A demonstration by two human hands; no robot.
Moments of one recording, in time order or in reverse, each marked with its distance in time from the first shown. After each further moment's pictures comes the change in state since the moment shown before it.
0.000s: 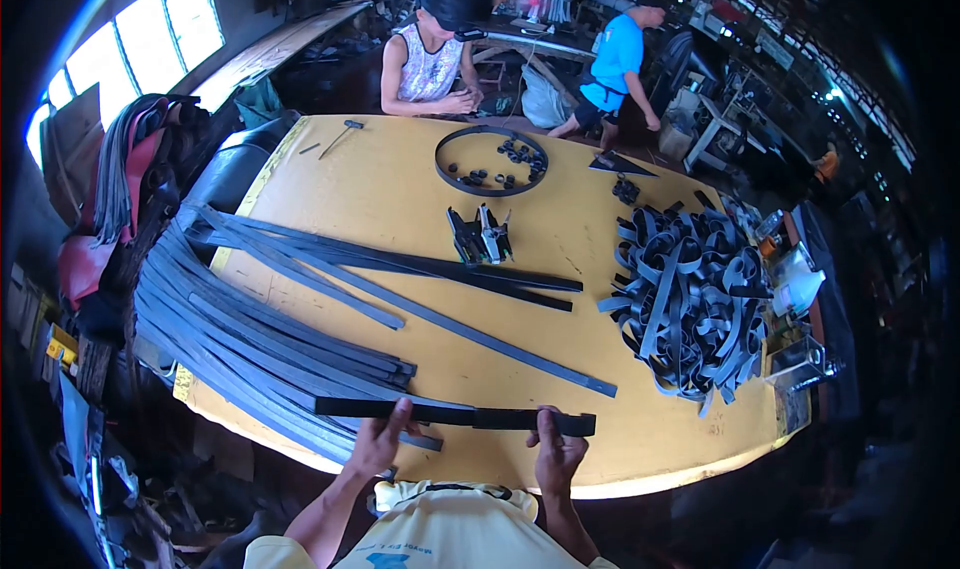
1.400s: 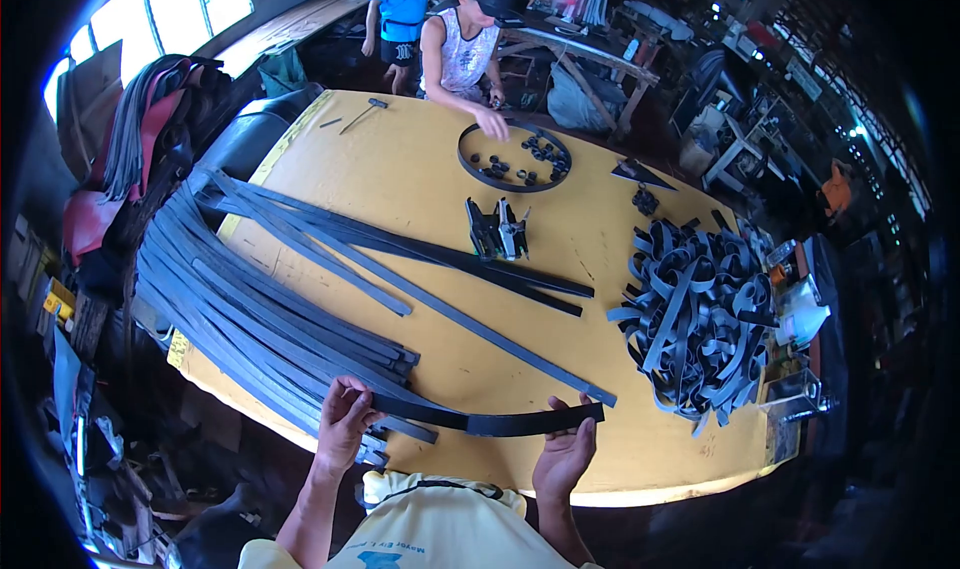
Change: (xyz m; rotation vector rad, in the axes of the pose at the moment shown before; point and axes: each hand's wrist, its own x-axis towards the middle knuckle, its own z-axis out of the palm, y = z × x) left_hand -0.013 -0.018 -0.033 -0.686 0.215 0.029; right_hand 0.012 -0.011 0.003 0.419 -0.015 0.012
